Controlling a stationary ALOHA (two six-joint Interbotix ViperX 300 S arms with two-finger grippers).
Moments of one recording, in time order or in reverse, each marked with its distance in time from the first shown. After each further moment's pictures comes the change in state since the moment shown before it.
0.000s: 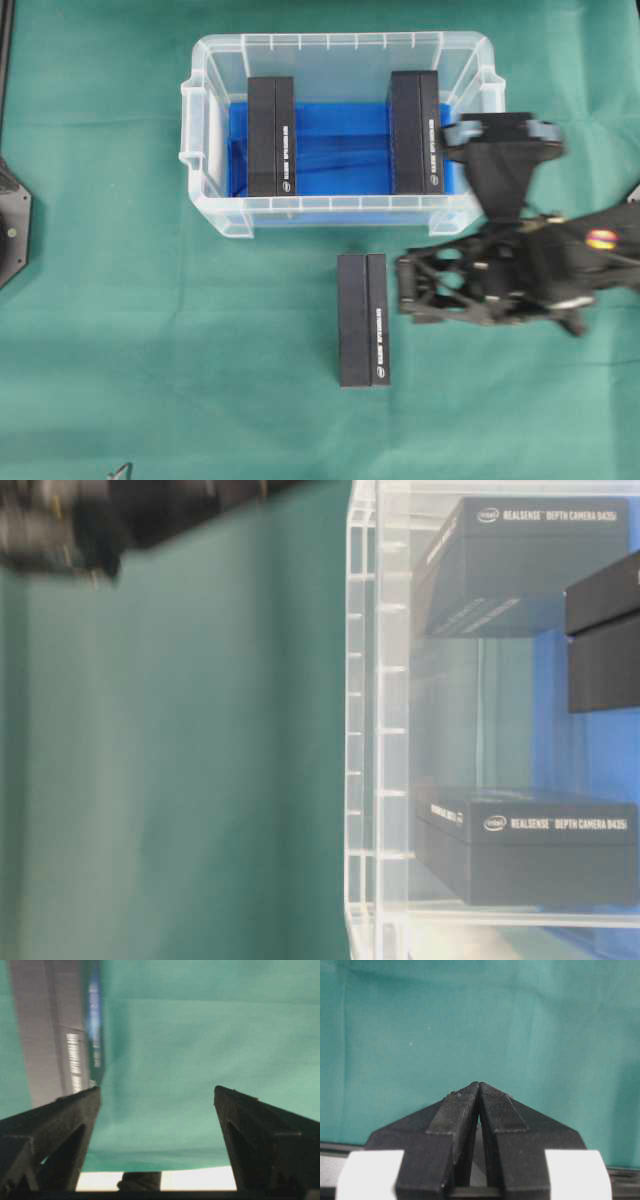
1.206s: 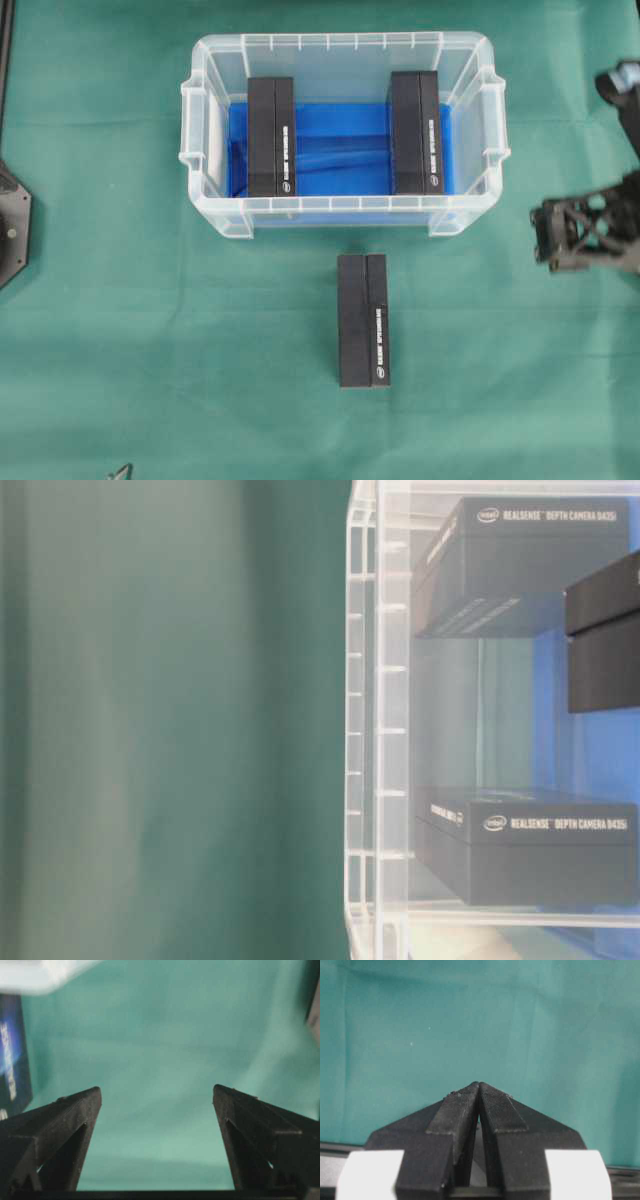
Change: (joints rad) left arm 0.000 -0.003 0.000 0.000 0.002 0.006; right arm -0.087 -0.374 0.325 -0.061 0.009 -0.141
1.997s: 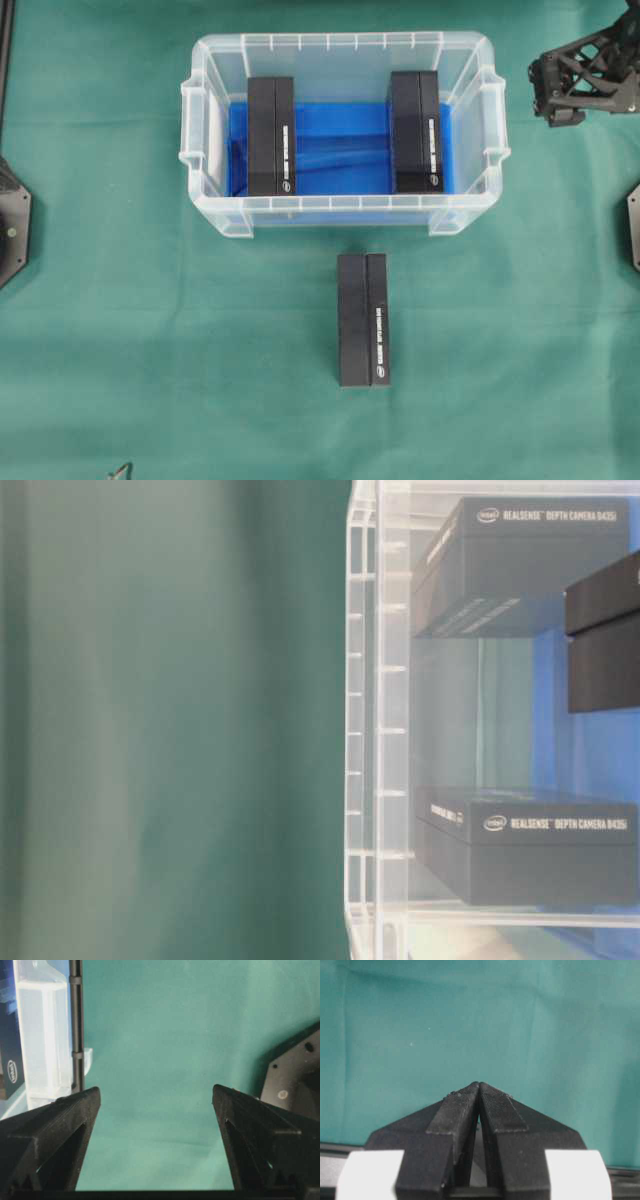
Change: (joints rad) left arm 0.000 0.006 0.000 0.000 -0.003 0.000; right arm -0.477 0.009 0.006 0.018 -0.025 -0.489
